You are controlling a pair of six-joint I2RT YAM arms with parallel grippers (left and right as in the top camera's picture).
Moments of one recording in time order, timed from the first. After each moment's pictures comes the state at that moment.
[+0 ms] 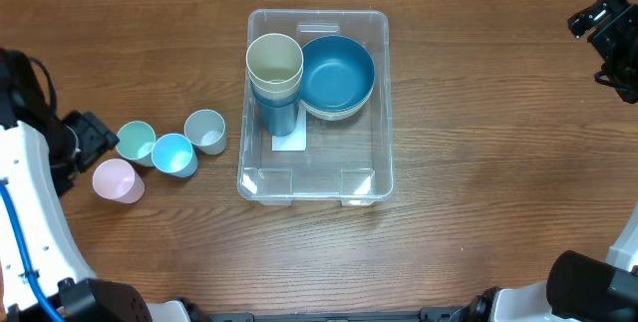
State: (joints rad) left arm 0.47 1.55 1.55 -1.41 -0.03 -0.40; right arm -0.39 1.65 2.00 -1.27 -0.23 0.49
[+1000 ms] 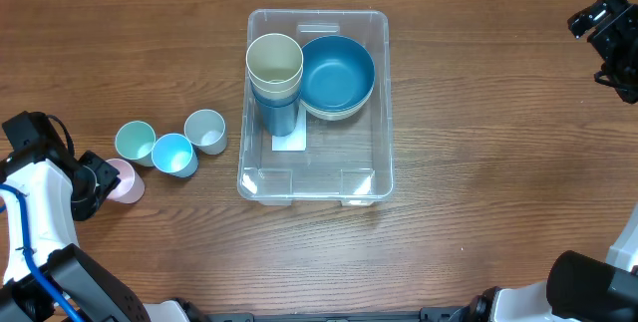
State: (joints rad) left arm 0.59 1.55 1.06 -0.89 -0.01 -0.39; right arm -0.39 1.65 2.00 -1.27 -0.23 0.49
